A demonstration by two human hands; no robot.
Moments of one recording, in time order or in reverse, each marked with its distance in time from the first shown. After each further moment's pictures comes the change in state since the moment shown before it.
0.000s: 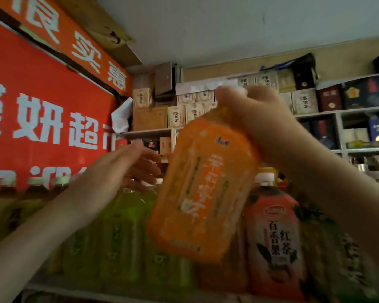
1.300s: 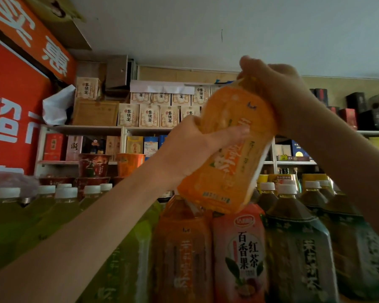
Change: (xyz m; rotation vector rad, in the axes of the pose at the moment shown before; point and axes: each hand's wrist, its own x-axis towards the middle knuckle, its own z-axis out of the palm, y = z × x) left_hand 0.064 0.034 0.107 -0.335 -0.391 0.310; right_hand 0.059 0.017 -0.052 -0.105 0.140 0.006
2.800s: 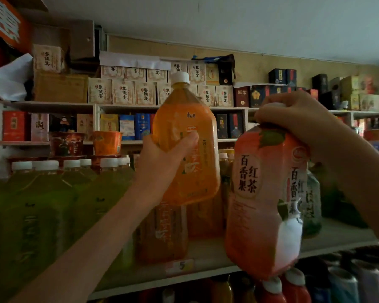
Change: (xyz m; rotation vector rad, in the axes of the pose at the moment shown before) left_hand -0.048 -0.048 0.029 -0.131 0.362 -0.157; right_hand -0.092 -0.007 -0.055 -0.461 -0.058 0.206
